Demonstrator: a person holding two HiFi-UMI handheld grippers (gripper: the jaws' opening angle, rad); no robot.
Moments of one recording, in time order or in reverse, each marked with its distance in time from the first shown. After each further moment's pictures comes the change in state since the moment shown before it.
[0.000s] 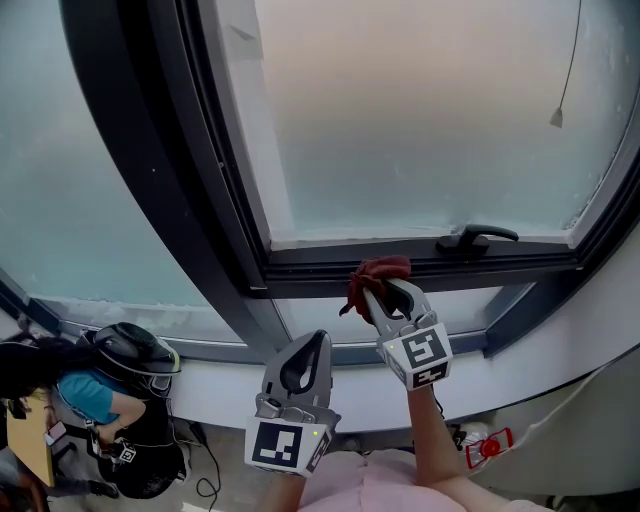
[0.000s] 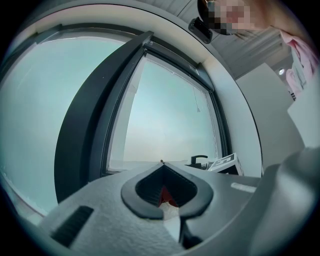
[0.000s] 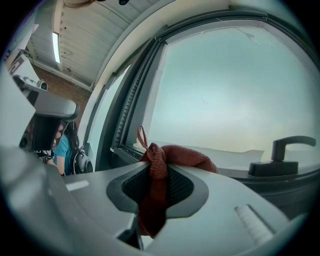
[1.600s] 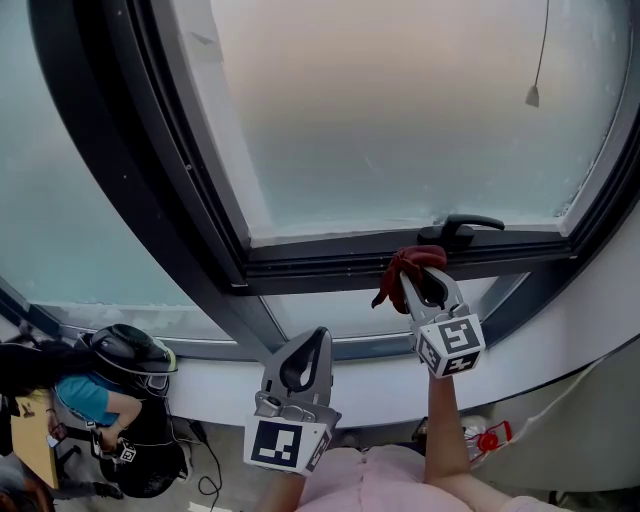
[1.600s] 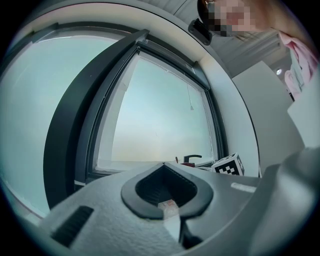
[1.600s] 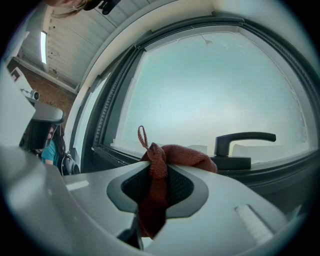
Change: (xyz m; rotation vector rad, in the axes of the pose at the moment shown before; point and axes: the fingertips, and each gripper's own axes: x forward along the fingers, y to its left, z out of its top) left arm 0.013 -0.035 -0.002 0.013 0.009 -0.028; right arm -0.057 -0.090 -0.018 0.076 -0.021 -0.145
